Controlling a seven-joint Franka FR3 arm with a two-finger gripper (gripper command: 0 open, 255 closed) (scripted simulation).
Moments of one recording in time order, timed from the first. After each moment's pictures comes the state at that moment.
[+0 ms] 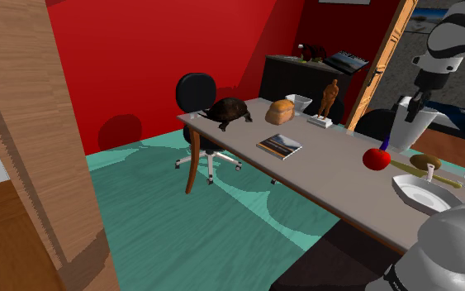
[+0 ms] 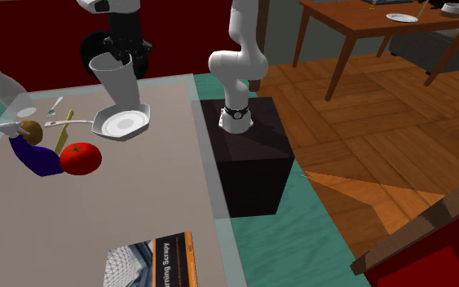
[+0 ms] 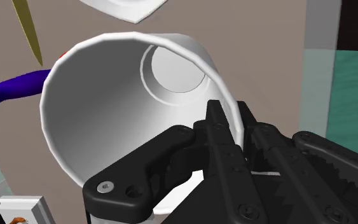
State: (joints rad) arm -0.30 -0.57 -0.43 -2.14 -0.37 1.68 -0.62
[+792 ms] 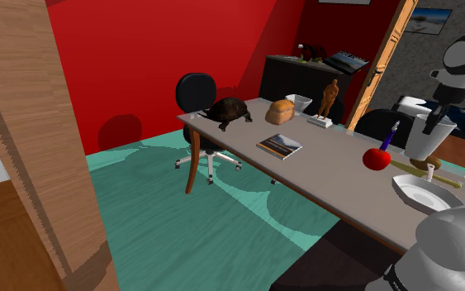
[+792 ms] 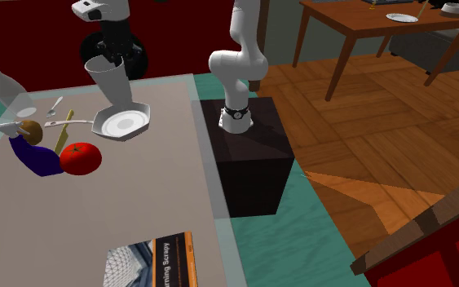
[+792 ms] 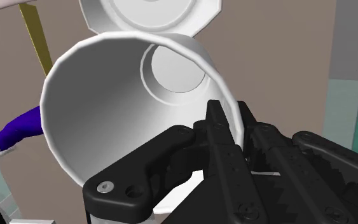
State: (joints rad) arm -0.35 -0.60 -0.56 -2.20 -0.44 1.76 -0.74
